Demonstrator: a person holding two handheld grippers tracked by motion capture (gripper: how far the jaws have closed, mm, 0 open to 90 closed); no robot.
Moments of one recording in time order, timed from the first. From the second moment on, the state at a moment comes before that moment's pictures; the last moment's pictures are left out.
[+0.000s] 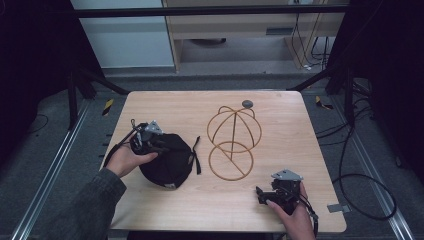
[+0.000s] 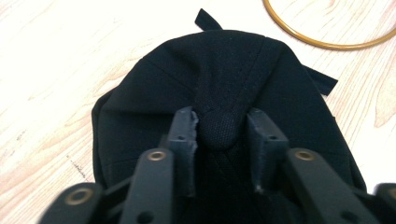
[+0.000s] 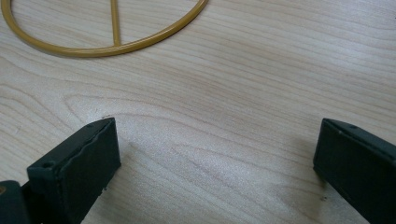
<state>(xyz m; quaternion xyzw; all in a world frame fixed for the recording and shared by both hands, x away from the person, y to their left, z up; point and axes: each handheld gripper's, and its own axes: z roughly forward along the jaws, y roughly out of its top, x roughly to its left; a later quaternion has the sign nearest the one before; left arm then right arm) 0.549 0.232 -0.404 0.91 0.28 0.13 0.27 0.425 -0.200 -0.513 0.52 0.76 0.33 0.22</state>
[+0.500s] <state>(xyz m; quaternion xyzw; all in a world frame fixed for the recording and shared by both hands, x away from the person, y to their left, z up) 0.534 0.237 -0.366 0.90 0.27 0.16 0.31 0.425 -0.200 -0.513 0.52 0.76 0.33 0.22</state>
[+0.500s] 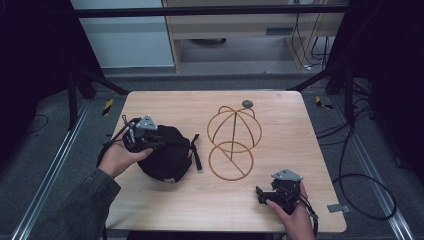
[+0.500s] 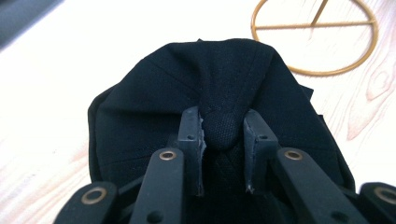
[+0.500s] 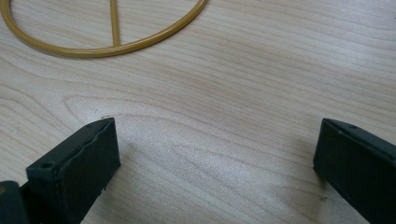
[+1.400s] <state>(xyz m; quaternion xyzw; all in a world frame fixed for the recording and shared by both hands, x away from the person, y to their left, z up) 0.509 0.235 -0.296 0.89 0.23 0.20 0.34 0.427 -0.201 -0.513 0.52 0.76 0.33 0.22</state>
